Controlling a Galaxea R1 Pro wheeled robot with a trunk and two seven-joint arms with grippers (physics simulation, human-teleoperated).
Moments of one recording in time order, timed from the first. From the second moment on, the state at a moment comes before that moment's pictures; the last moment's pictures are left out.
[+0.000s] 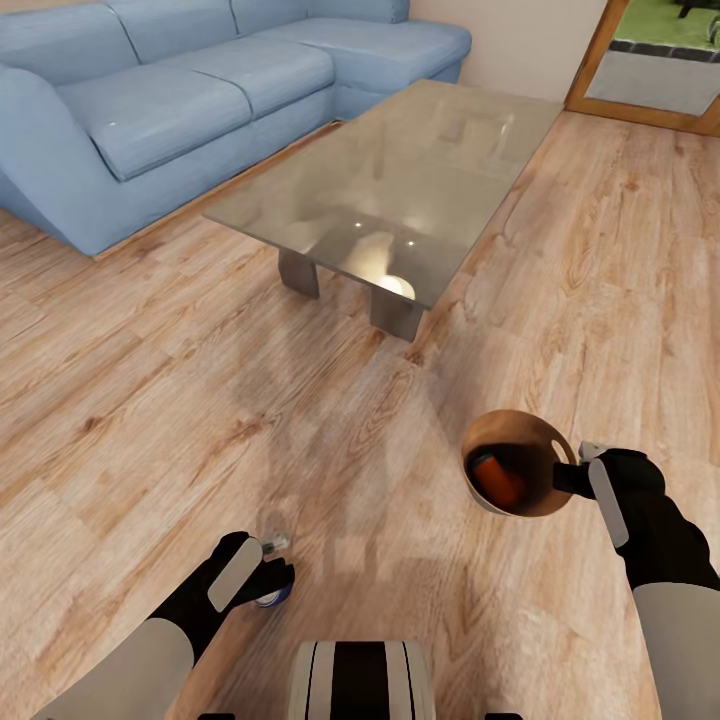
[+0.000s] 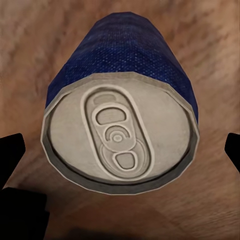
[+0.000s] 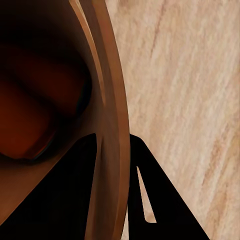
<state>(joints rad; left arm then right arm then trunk) -0.66 0.00 -0.31 -0.67 0.87 0.73 0.55 -0.71 -0.23 -0.18 -1.16 -0.16 1.05 -0.16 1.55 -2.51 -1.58</state>
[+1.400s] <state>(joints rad) -0.66 0.02 -0.31 -0.67 0.87 0.69 0.49 -0.71 -0.23 -0.17 -1.18 -0.15 1.05 -0.16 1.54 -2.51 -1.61</state>
